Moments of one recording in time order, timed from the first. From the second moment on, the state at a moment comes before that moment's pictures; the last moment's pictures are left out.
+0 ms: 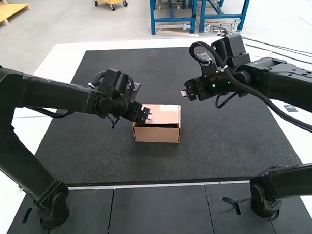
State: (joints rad) left arm -0.53 1.50 0.79 -0.05 0.03 0.02; right arm 0.53 1.12 0.90 -0.45 -0.03 -0.03
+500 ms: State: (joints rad) left arm -0.53 1.51 0.73 0.02 0.02 0.02; right arm 0.53 1.12 0.90 -0.46 -0.03 -0.03
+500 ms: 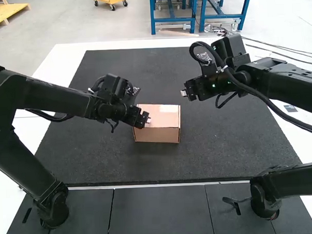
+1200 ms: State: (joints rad) left arm -0.53 1.50 0.77 -0.06 0.01 0.03; right arm 0.53 1.12 0.90 -0.45 -0.03 -0.02
